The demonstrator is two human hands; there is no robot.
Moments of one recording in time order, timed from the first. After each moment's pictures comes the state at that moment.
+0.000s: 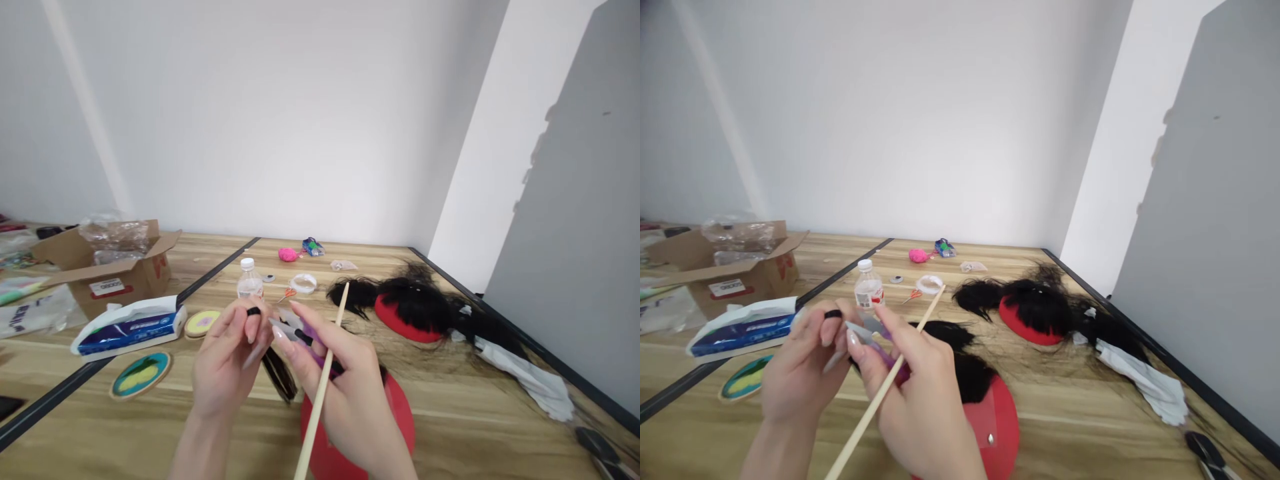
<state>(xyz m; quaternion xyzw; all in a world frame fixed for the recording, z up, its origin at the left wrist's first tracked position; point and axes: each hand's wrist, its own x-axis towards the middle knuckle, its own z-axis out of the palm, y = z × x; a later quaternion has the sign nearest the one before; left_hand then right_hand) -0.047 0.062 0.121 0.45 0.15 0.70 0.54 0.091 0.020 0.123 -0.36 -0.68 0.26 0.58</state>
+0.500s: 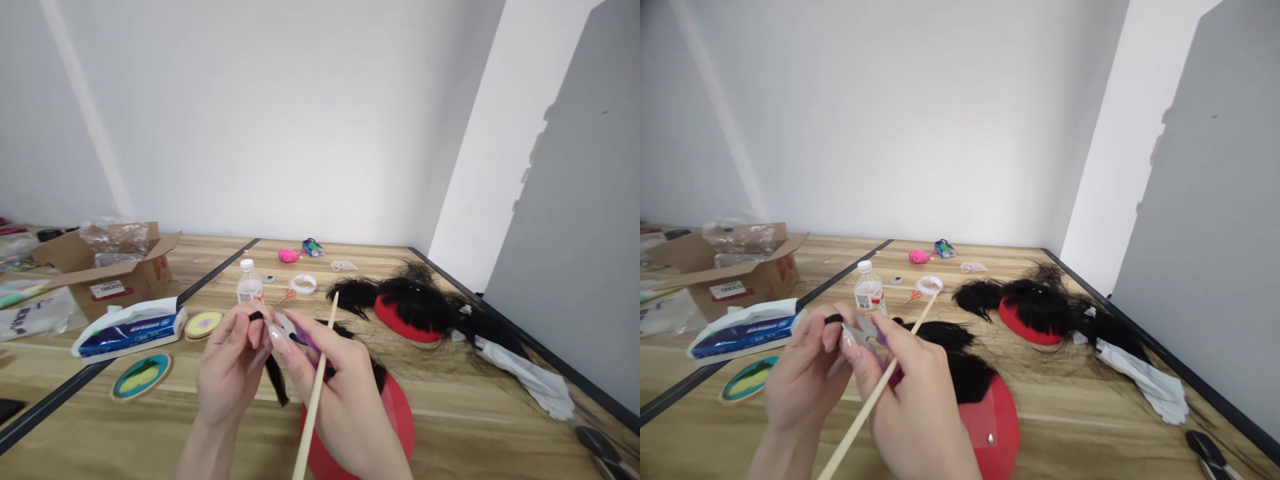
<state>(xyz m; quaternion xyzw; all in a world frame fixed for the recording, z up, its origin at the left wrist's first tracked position) -0.042 0.060 0.117 0.45 0.17 0.71 0.51 0.089 0.015 0.131 -0.33 -0.68 0.34 0.56</state>
